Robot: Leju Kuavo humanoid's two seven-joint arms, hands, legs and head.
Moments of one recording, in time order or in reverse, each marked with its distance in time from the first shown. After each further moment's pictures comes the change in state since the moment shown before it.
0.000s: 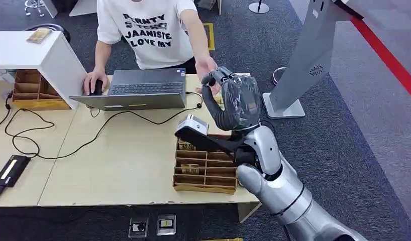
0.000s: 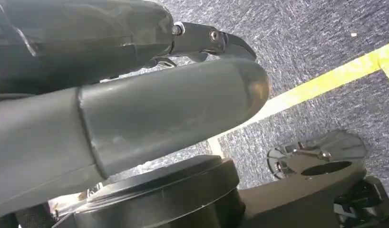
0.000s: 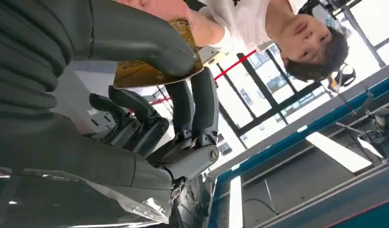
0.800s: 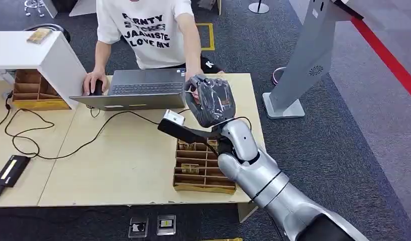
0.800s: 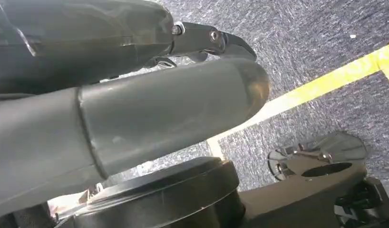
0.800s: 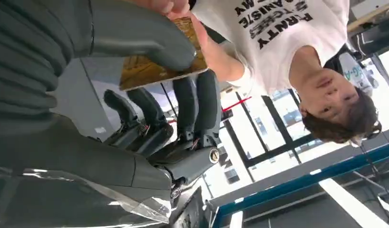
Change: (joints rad) left arm -0.002 0.001 -0.002 0.000 -0.011 -0.005 0.007; right arm -0.103 0.113 0.069 0.376 -0.033 -0.027 -0.037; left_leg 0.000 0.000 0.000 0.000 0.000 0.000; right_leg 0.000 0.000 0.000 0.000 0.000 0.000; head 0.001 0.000
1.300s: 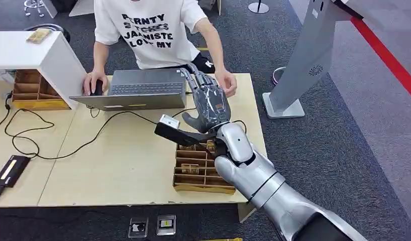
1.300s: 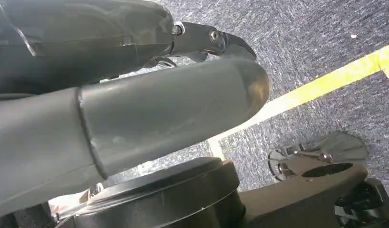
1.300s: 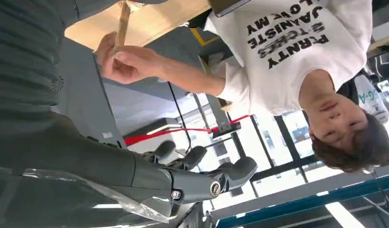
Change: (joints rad) left arm 0.000 0.001 -0.001 0.000 0.001 0.000 0.001; right arm -0.007 0.015 0.036 0.059 0.007 0.025 0.034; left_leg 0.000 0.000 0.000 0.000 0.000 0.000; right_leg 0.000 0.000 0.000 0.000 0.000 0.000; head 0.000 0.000
